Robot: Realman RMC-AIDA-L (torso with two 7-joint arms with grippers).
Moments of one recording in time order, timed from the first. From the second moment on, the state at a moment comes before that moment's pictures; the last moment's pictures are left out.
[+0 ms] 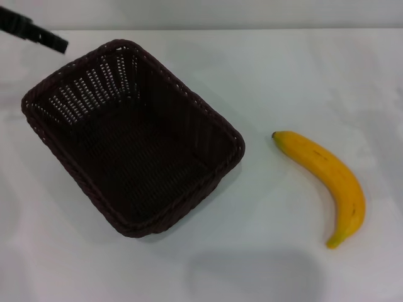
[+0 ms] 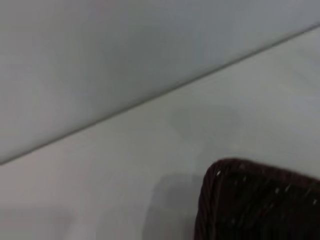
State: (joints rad) left arm -0.96 -1.69 0.77 0.61 -0.65 -1.48 0.95; right arm 0.37 2.03 1.92 0.22 -0.28 1.22 -2.66
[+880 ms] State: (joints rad) left arm -0.89 -1.84 0.77 0.47 -0.61 -1.13 1.20; right arm 0.35 2.03 1.89 0.20 -0.28 1.28 -2.64
